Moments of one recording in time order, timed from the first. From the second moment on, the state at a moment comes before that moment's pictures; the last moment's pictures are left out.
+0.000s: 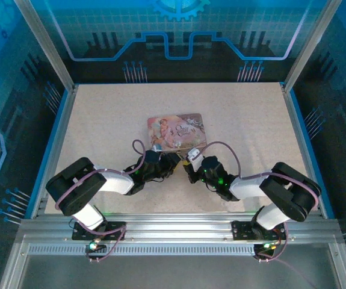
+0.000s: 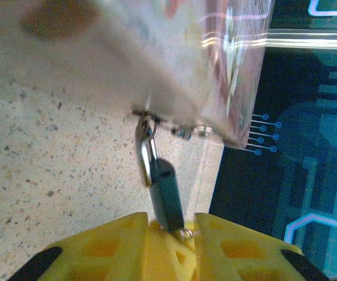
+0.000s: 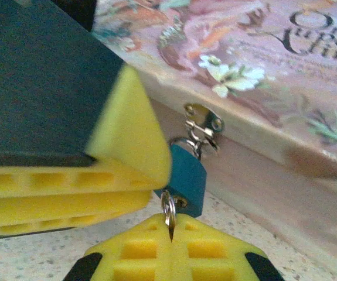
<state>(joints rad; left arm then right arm) -0.74 1.60 0.46 0.74 0.12 -1.53 0.81 1.52 0.38 0.69 0.08 0.04</state>
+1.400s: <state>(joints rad) -0.32 1.03 0.52 -0.09 0.24 -1.08 0.57 1.72 0.44 0.77 -0.39 0.63</state>
